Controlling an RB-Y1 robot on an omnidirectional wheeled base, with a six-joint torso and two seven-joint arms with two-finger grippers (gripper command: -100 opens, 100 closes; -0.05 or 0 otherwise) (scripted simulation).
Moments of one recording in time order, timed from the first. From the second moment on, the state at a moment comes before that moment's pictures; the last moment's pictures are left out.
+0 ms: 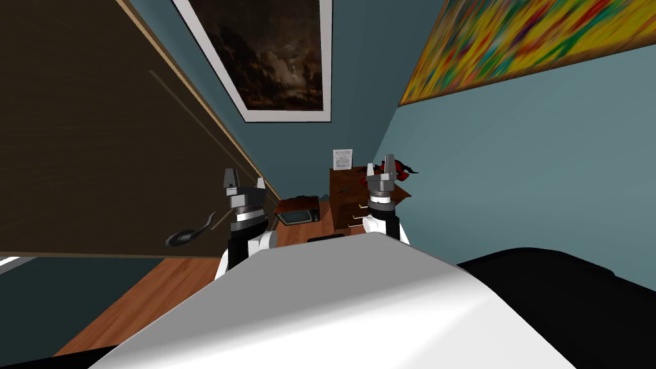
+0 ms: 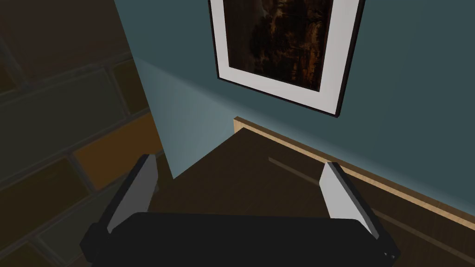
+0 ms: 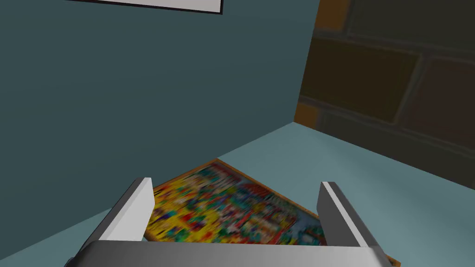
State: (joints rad) left arm 0.48 -0.01 0.02 -2.36 -0.07 -0.39 0.09; right arm 0.46 -0.02 0.07 -2.39 0.06 -0.50 -0.04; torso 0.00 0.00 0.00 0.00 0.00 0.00
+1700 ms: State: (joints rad) left arm 0.48 -0.01 0.03 -2.36 -0.07 -0.39 0.09; right arm 0.59 -0.46 -0.06 -2.26 0.16 -0.38 0.11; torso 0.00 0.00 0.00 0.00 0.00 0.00
